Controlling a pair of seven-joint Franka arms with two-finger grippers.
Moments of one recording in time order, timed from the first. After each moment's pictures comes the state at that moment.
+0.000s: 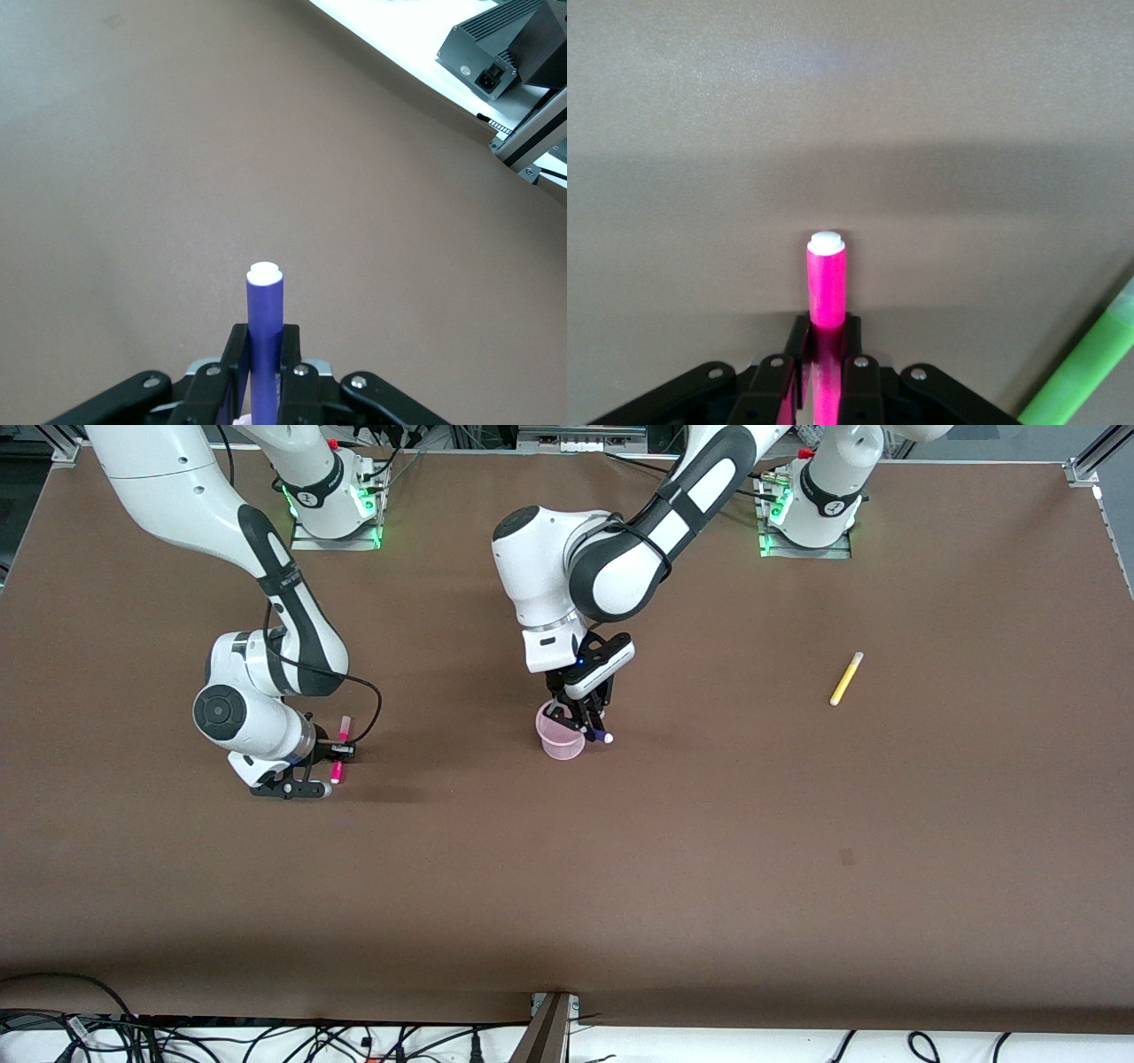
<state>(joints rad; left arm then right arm) -0.70 0.65 -0.23 -1.50 0.85 2.05 -2.16 0.21 0.53 -0.06 -1.99 0.08 2.41 0.12</state>
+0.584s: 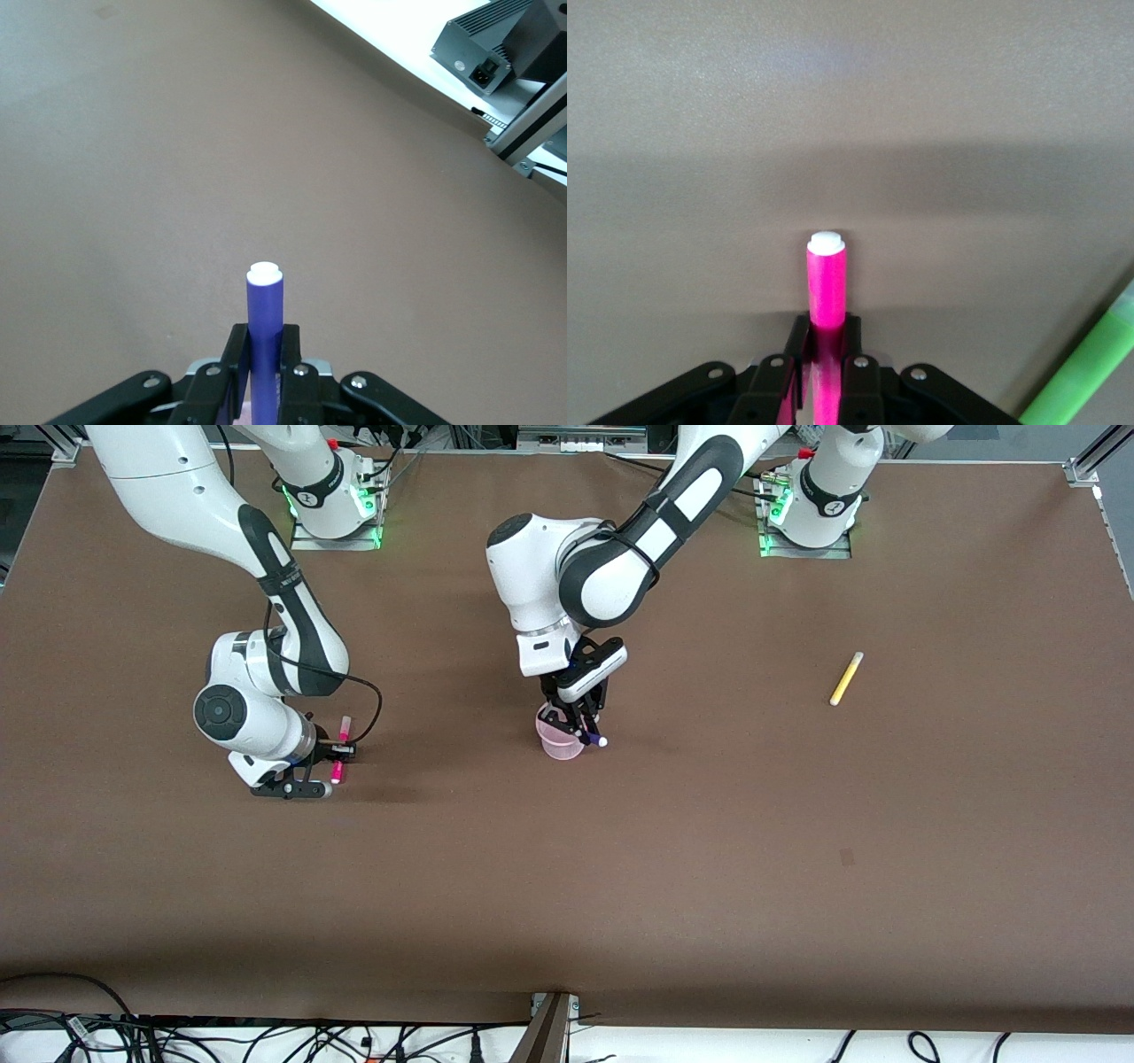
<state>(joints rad) -0.72 0.69 -0.22 -1.46 0.86 2.05 -2.18 0.21 0.53 -0.06 -1.99 0.08 2.41 0.12</state>
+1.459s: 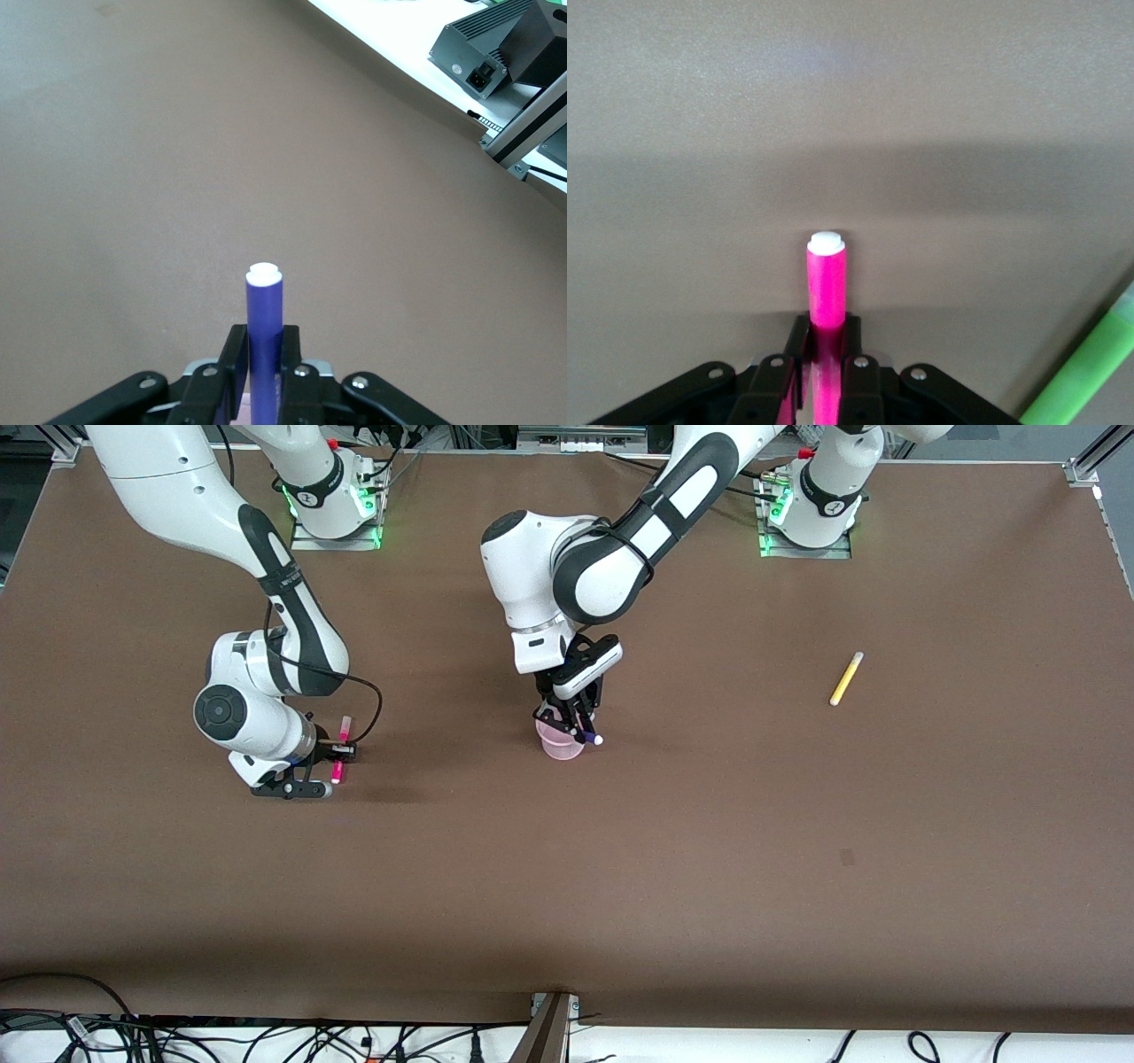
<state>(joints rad) -0.73 0.70 -0.22 -1.44 0.86 2.04 -2.19 0.21 0.53 -0.06 -1.99 0.08 2.41 0.12</state>
